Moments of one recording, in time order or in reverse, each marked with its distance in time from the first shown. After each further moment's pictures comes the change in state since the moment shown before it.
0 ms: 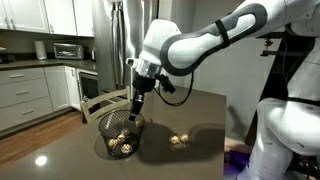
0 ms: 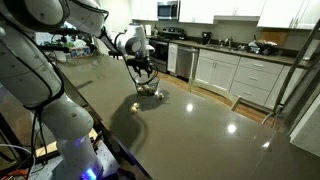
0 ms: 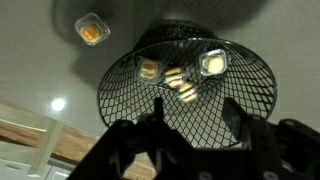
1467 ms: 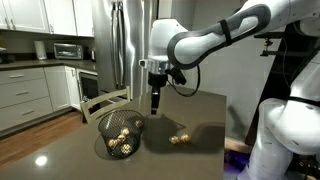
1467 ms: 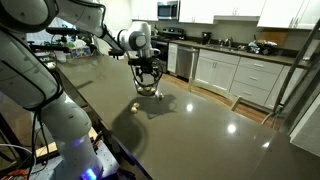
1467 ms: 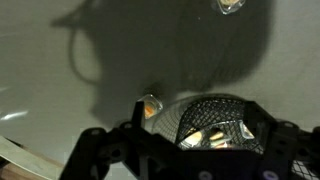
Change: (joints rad) arm -0.089 -0.068 -0.024 0.001 -0.181 -0.280 0.105
